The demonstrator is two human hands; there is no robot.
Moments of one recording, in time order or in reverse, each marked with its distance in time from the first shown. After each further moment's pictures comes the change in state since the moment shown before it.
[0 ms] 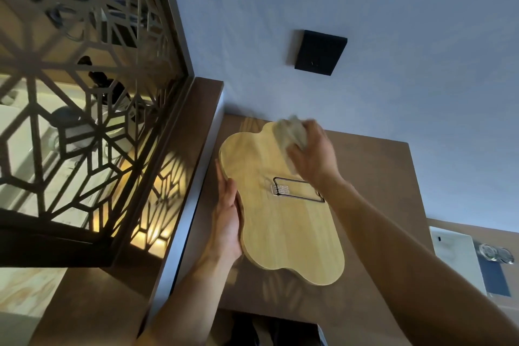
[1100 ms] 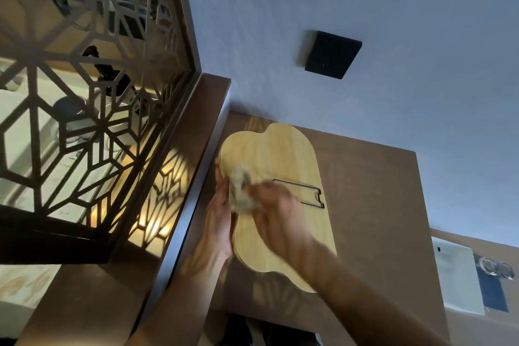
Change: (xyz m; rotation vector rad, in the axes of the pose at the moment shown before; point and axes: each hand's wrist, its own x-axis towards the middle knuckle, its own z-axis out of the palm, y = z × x) left_hand 0.015 -0.006 -0.013 0.173 0.097 -0.009; right_hand -0.100 -0.047 0.027 -0.057 -0.278 -0.324
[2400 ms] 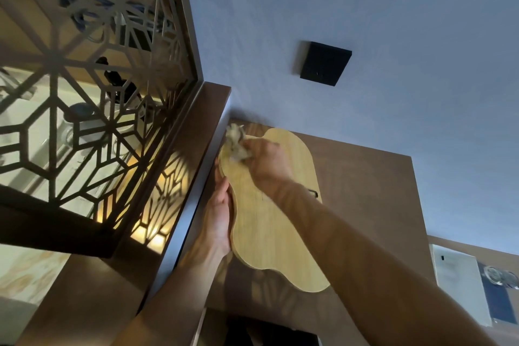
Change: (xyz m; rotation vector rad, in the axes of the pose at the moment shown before) left_hand -0.007 0.011 0.002 -0.177 -0.016 -0.188; right_hand 0.091 -0.002 -0.010 0.006 -0.018 0.214
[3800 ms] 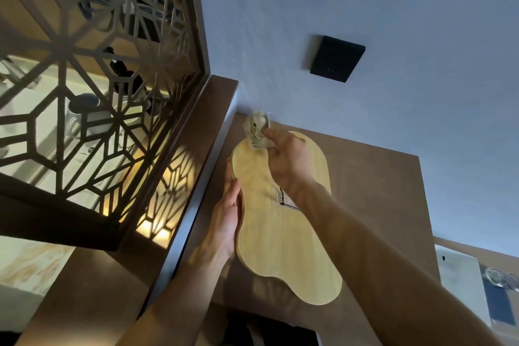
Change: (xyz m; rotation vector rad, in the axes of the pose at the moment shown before) left_hand -0.004 -0.008 -0.005 0.099 -0.098 0.084; right_hand -0.007 0.010 -0.012 0.019 0.148 0.052
